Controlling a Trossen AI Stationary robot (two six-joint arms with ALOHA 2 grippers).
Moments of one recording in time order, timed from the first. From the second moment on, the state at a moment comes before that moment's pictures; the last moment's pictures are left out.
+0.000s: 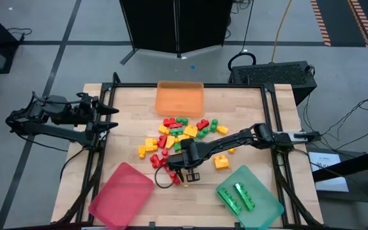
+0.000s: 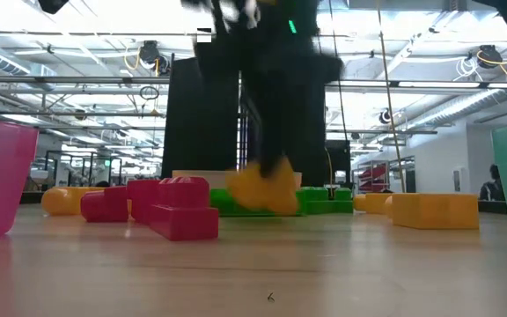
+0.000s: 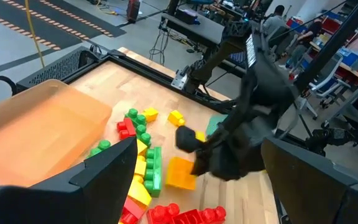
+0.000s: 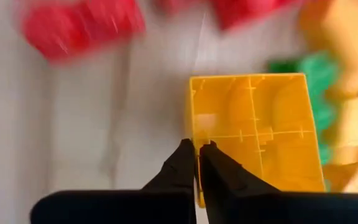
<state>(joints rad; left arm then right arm) -0.10 0.46 0.97 -0.75 -0.17 -0.46 0.23 2.24 1.96 -1.12 0.14 0.08</state>
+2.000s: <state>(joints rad) -0.10 0.46 0.92 -0.93 -0.27 -0.52 0.25 2.29 2.28 -1.11 0.11 0.82</state>
